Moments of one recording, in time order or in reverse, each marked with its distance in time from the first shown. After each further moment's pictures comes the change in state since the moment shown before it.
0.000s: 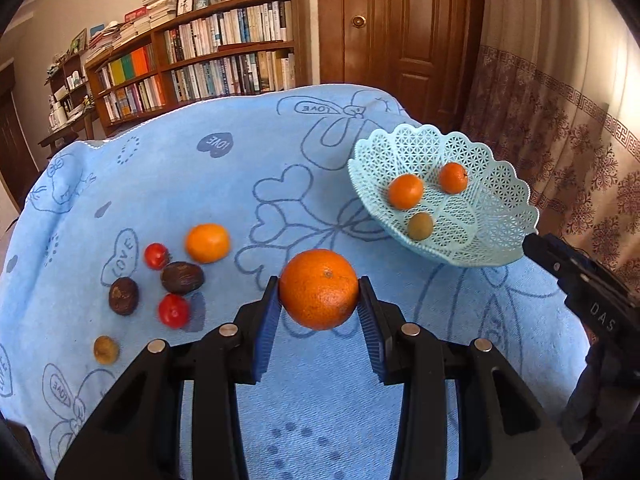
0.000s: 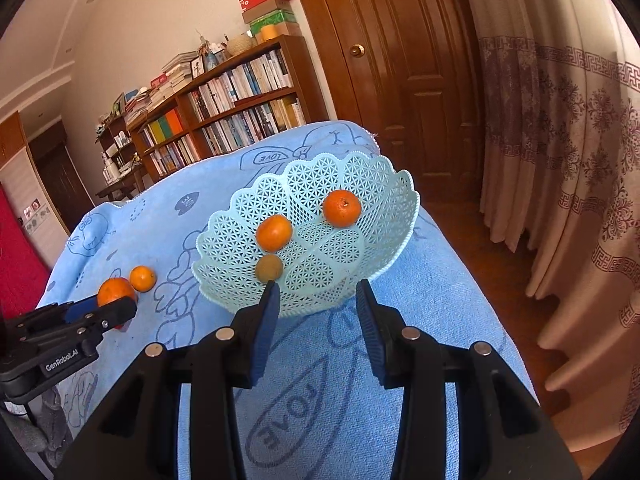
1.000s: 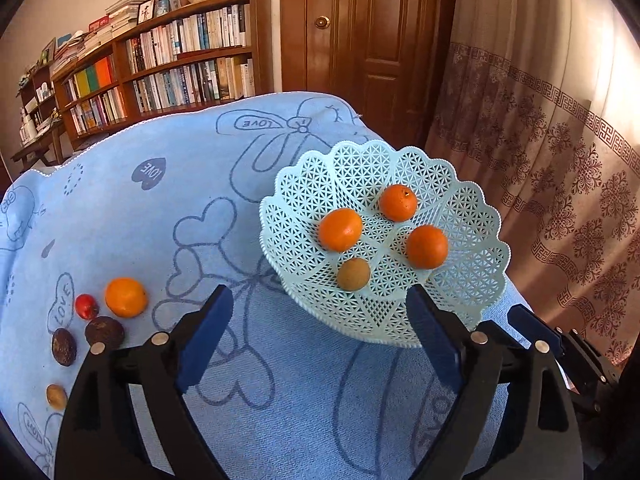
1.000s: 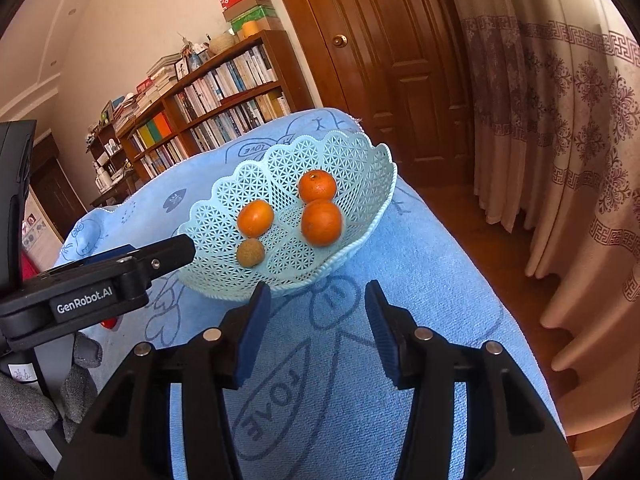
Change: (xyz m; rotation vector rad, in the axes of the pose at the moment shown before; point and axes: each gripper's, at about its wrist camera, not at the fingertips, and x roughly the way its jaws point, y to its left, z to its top) left arm 0.038 -0.046 0.035 0.029 -0.004 -0.079; right arm 0.007 -0.012 -0.016 0.061 0.023 -0.014
